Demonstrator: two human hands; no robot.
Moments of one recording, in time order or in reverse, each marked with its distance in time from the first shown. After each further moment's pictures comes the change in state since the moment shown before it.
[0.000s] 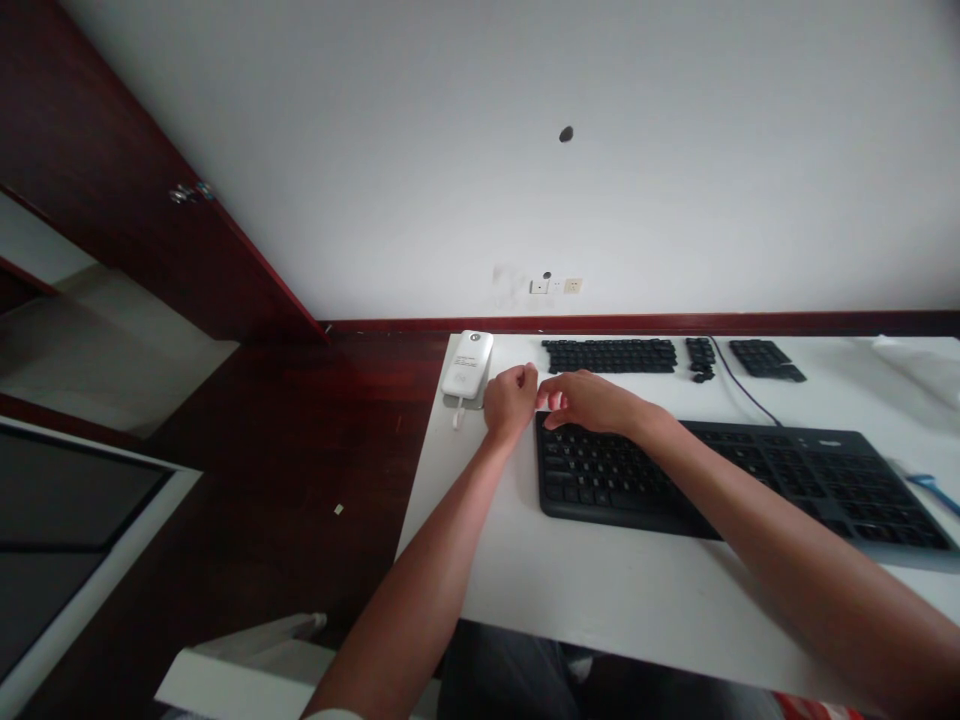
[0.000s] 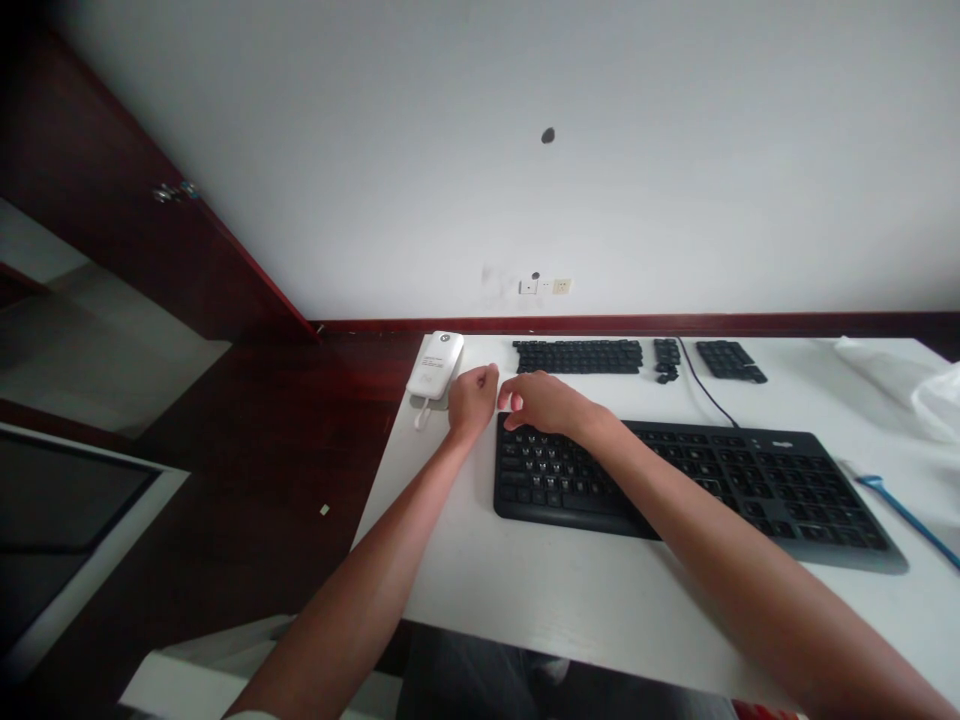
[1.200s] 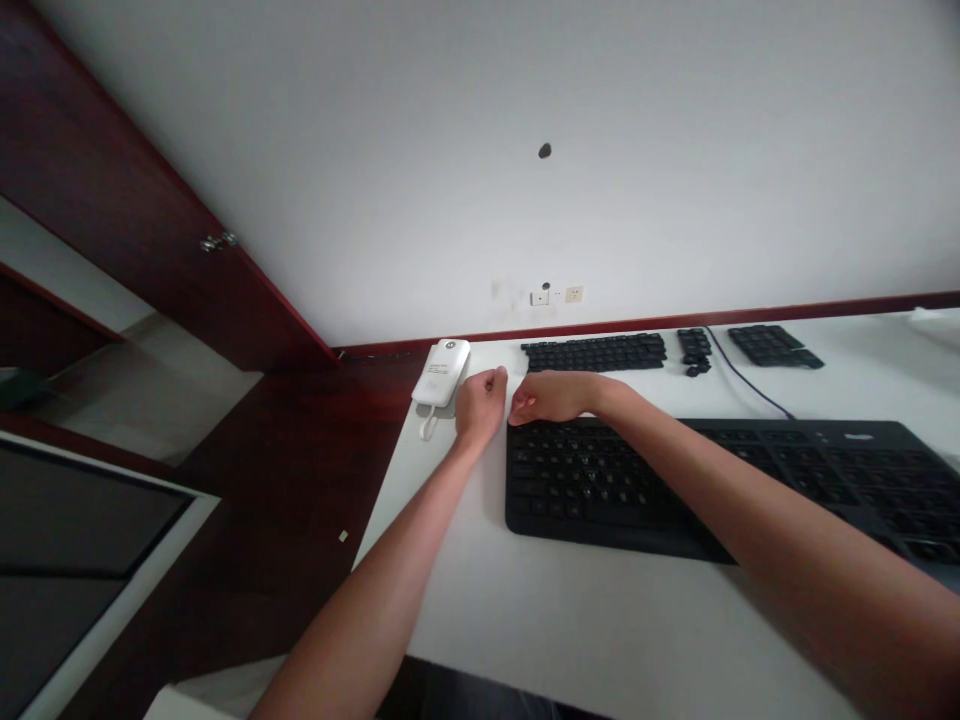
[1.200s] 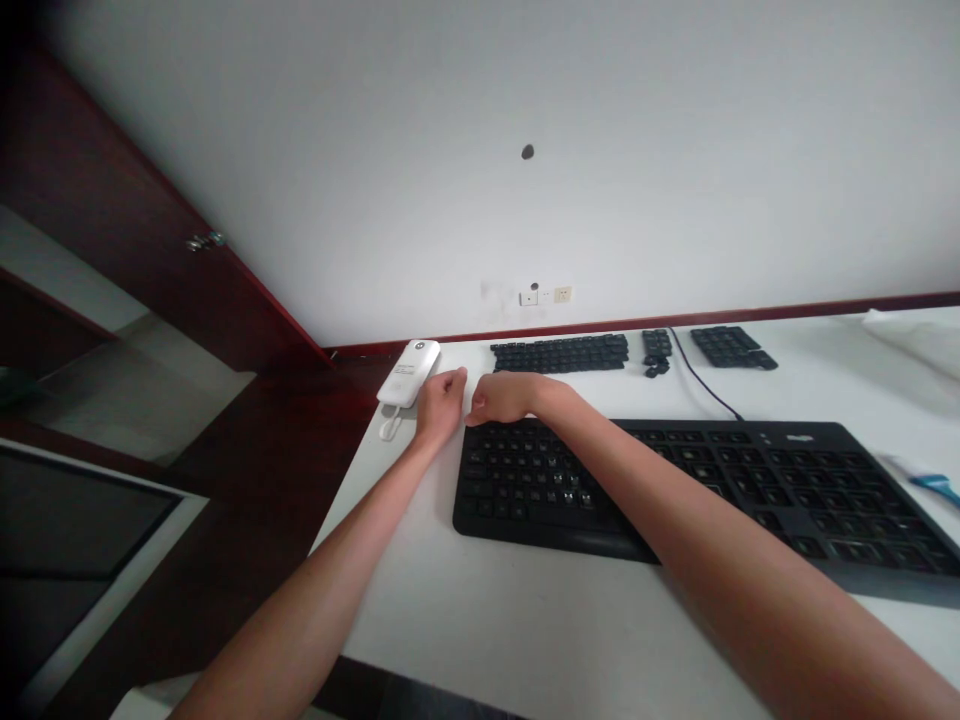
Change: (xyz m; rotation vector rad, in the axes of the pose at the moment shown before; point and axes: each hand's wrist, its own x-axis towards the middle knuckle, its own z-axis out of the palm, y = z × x) left_hand 0.005 -0.008 0.008 -0.042 0.073 0.102; right_hand 0.013 0.006 -0.009 -0.119 -0.179 -0.150
